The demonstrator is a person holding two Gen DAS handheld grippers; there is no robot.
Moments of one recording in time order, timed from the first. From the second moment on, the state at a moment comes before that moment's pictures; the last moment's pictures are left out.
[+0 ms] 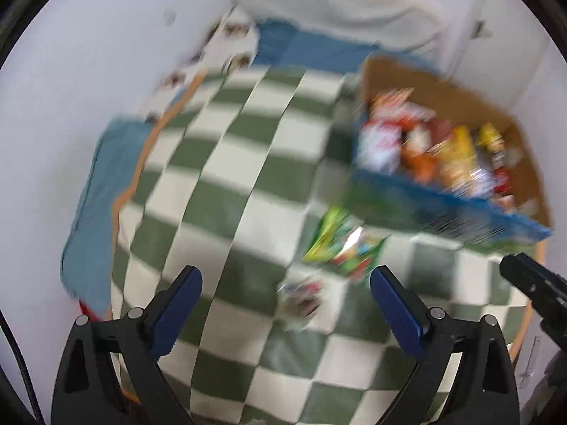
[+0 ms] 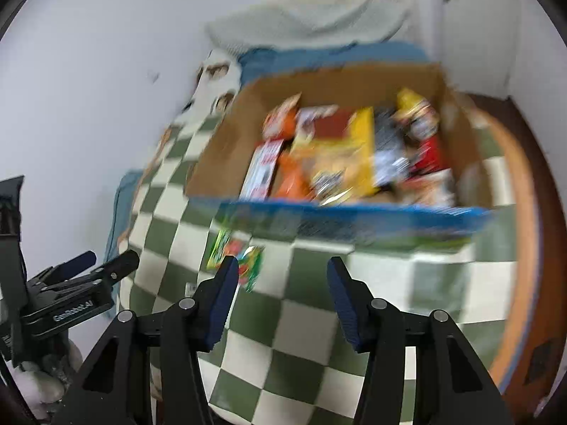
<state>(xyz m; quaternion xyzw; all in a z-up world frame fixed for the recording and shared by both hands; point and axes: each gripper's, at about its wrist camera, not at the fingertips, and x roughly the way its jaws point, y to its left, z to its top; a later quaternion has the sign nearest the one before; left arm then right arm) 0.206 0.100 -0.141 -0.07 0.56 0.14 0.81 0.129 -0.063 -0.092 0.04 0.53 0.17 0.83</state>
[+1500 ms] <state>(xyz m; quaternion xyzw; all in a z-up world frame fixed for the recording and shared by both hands) 0.166 0.155 -0.285 -0.23 0.65 0.12 0.71 0.173 0.164 -0.274 -0.41 0.55 0.31 0.65</state>
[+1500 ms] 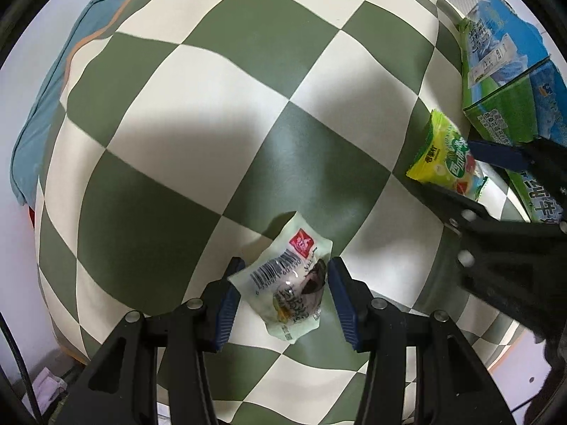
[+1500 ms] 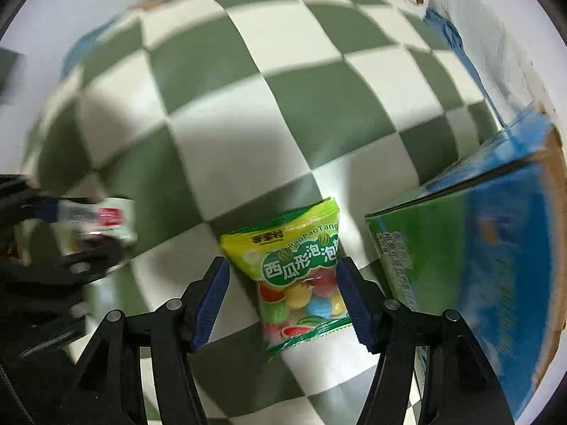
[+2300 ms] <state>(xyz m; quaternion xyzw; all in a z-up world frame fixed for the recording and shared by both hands) 0.151 0.147 -0.307 -0.24 0.65 0.13 0.70 0.183 0.154 -0.292 -0.31 0.66 0.32 0.61</state>
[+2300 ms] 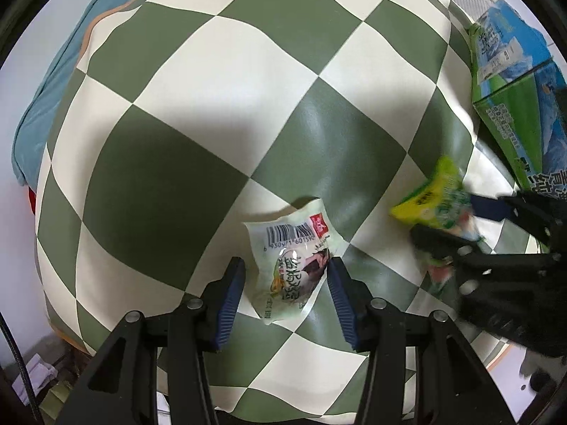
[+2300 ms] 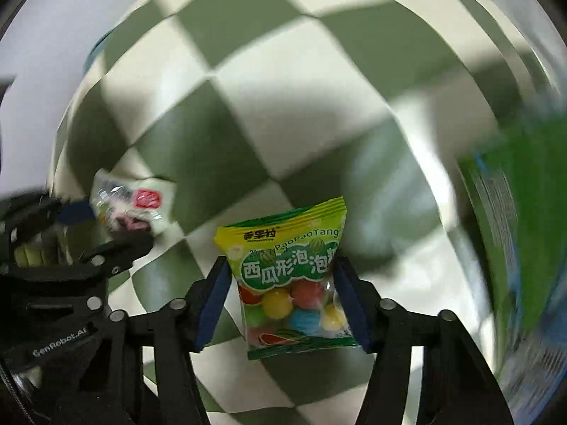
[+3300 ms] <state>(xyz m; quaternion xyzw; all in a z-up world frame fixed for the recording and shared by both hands) 0.196 0.007 -0.294 -0.16 0.70 -0.01 0.70 0.142 -0.040 -0.274 -0.07 0.65 0.10 0.75</state>
